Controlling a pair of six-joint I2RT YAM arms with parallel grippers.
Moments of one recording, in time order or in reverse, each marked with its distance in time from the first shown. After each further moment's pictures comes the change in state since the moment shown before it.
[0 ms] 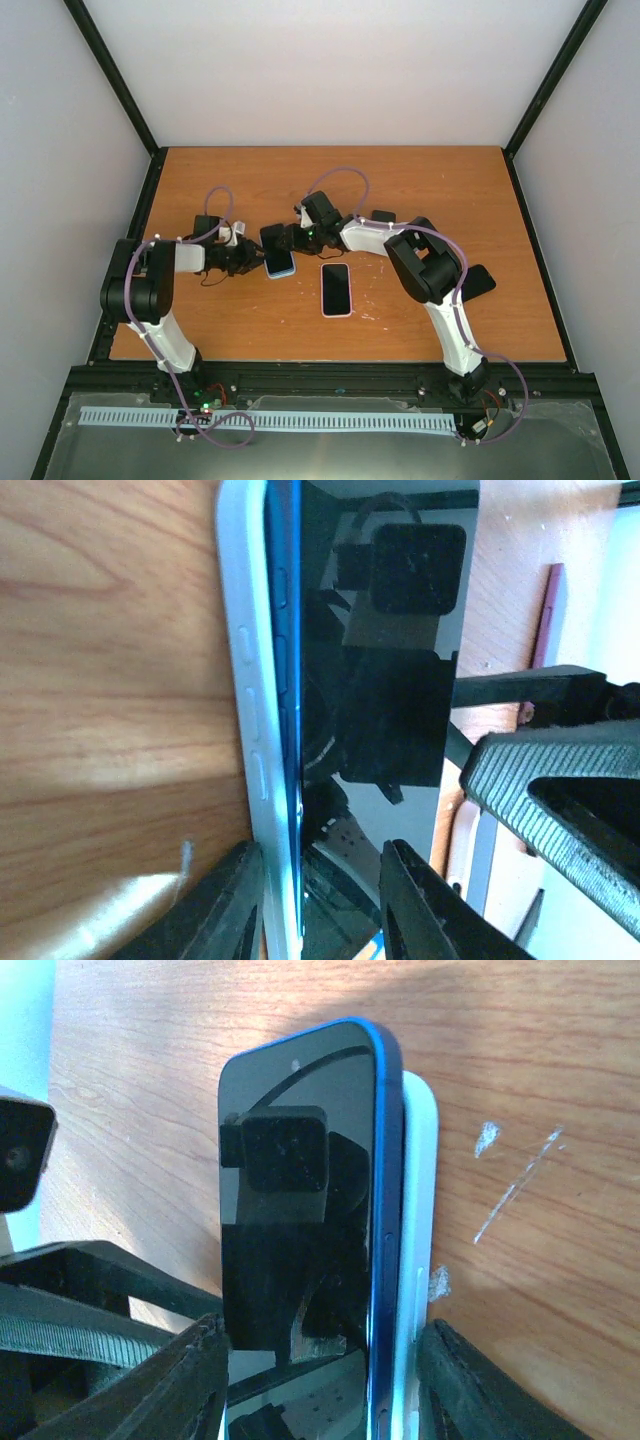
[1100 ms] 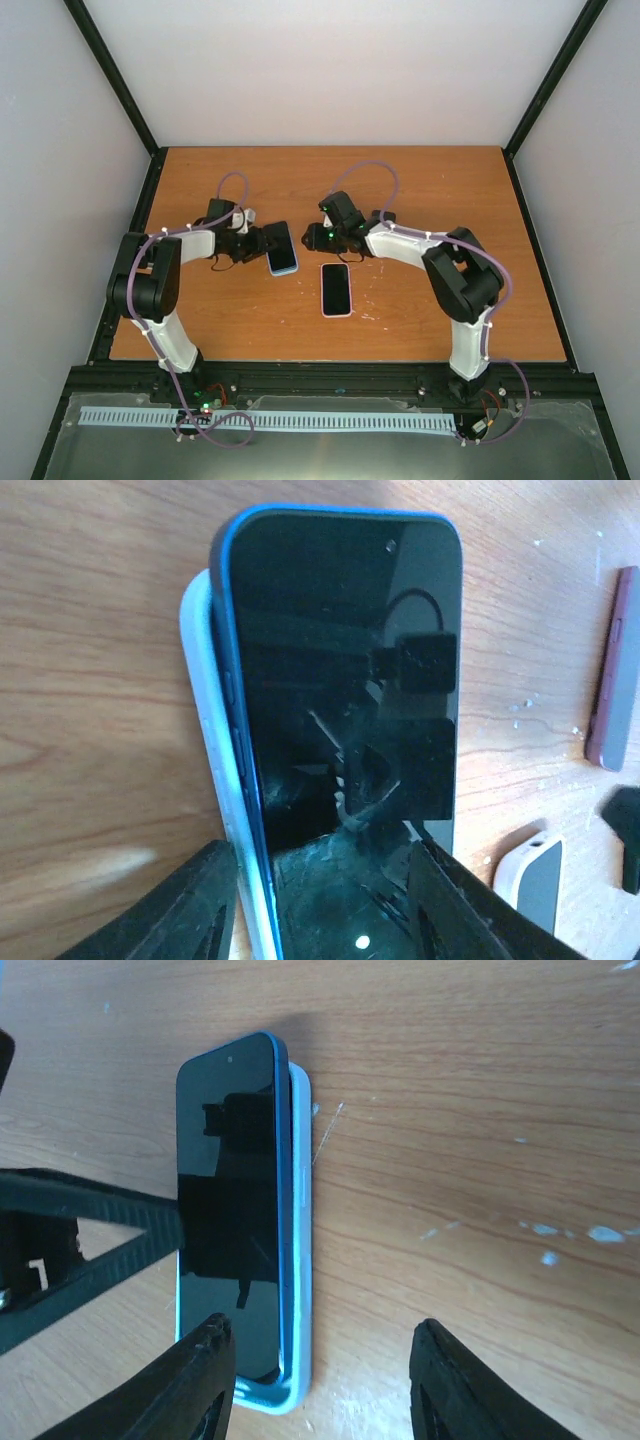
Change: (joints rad) left arm -0.088 0.027 0.183 -0.190 -0.206 0.082; right arm -0.029 -0.328 -0.267 -0.072 0.239 -0.049
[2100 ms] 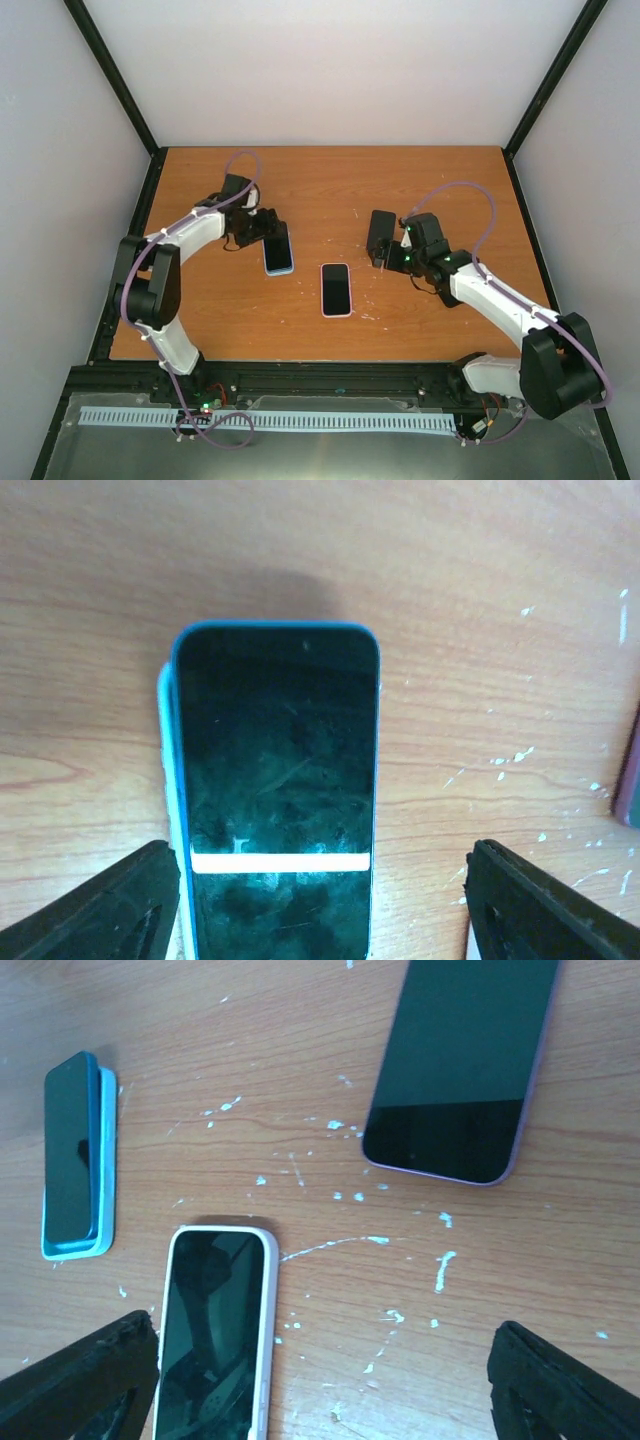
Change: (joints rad) left arm -0.119 -0.022 0.256 -0.328 -0.283 -0.055; right arm -0.272 -0.666 -0.512 -0.165 0.065 -0.118
